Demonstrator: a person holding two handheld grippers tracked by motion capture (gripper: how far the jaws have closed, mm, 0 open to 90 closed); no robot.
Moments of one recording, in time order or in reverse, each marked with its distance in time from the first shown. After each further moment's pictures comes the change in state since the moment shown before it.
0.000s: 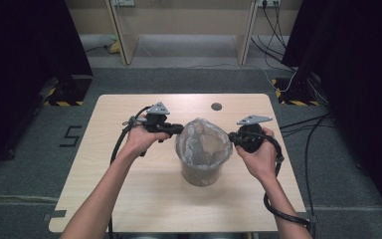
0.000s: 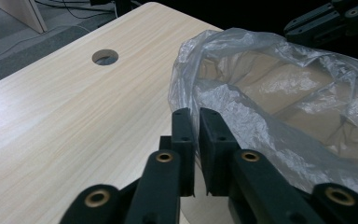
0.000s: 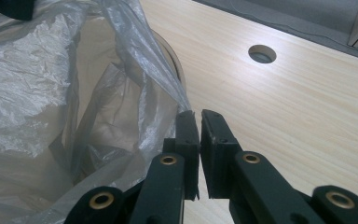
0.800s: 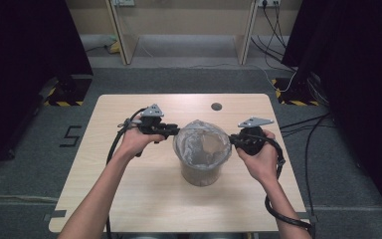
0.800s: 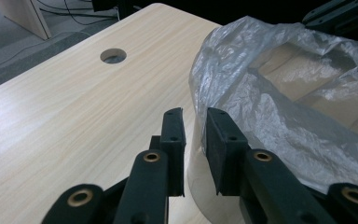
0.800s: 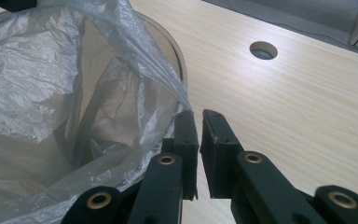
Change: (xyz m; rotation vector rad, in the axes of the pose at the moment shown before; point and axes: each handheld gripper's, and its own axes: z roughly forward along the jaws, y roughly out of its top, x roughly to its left) left arm 0.014 -0.018 -0.001 -0.012 0.006 0.029; right arm 0.000 -0.007 -0.002 -0.002 0.004 0.000
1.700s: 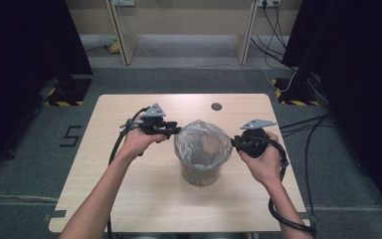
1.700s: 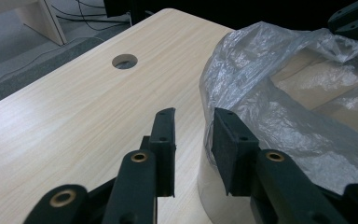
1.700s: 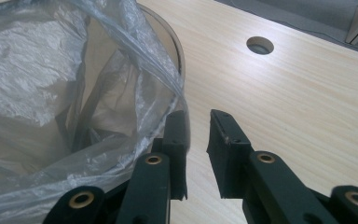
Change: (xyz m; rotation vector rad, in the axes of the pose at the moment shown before) left arm -0.003 0.005 0.005 -0.015 0.056 0.009; right arm 0.000 -0.004 -0.009 0.018 -0.011 -0.015
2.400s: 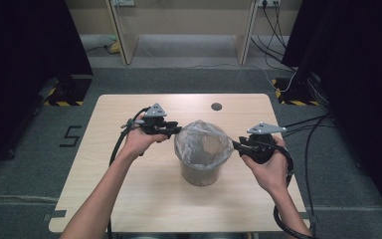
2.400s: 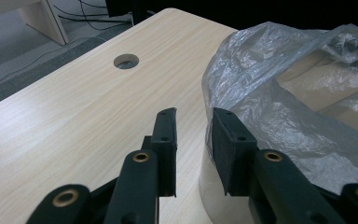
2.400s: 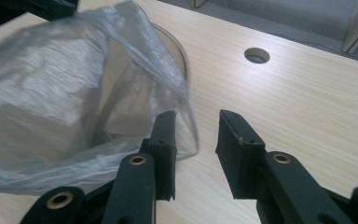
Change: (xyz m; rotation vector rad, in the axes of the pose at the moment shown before) left arm 0.000 0.000 0.002 -0.008 0.009 0.001; right arm 0.006 -0.008 -0.025 -0.080 0.015 0.039
